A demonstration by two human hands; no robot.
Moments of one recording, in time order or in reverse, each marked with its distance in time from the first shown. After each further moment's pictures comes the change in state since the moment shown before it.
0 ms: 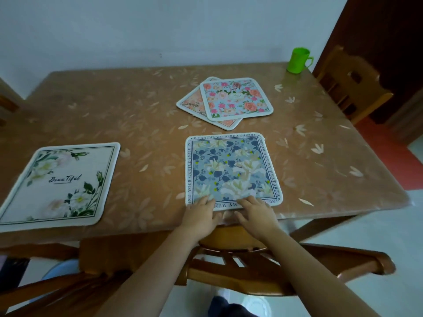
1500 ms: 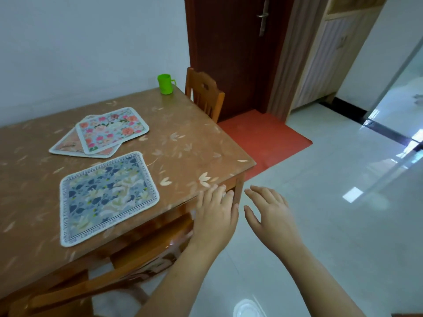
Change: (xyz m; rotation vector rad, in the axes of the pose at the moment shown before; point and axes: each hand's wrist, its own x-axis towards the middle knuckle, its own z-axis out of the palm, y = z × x) left_hand -0.088 0.349 0.078 0.064 0.597 0.653; right_hand -0.284 0.184 -0.136 0.005 0.745 0.249
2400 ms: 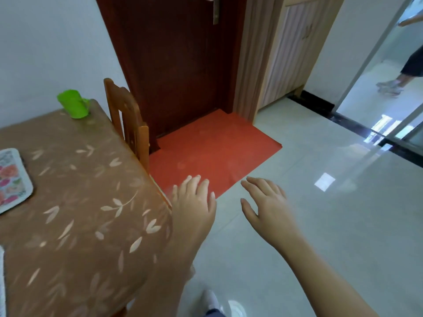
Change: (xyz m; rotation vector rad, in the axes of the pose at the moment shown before) left_hand 0.331 0.058 0.200 -0.076 -0.059 -0.114; right_hand 0.252 0.285 0.001 -0.098 -0.042 0.106
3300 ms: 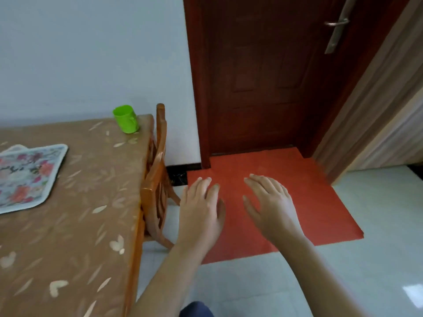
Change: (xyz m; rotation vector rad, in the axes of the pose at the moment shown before) left_hand 0.299 0.004 0.078 0.196 0.194 -0.337; right_hand 0.381 0.109 0.083 0.237 -0.234 -0.390
